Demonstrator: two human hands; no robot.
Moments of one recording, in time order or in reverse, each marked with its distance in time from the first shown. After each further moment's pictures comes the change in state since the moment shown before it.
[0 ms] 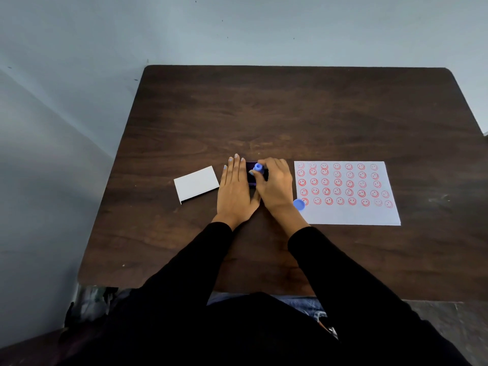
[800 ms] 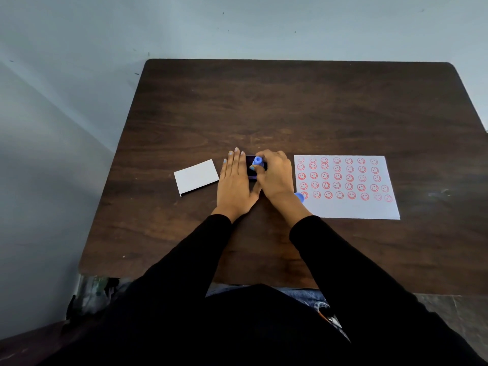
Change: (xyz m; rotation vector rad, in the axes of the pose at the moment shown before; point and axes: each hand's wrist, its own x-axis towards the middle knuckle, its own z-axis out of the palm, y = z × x) left_hand 0.001 0.001 0.000 0.016 0.014 0.002; right_hand 0.012 0.000 -0.004 -0.040 -0.146 0.099
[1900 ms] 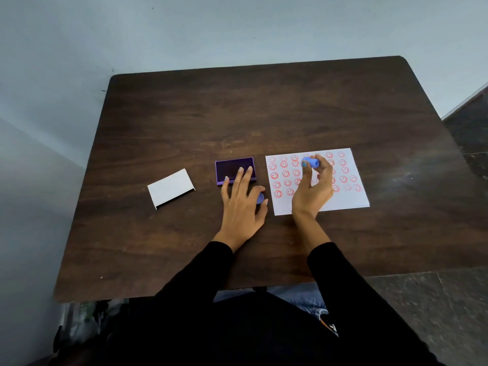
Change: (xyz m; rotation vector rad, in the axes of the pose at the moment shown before) left_hand -0.034 0.059 0.019 -0.019 0.169 0.248; right_hand -0.037 0.067 -0.062 0.406 0.756 0.409
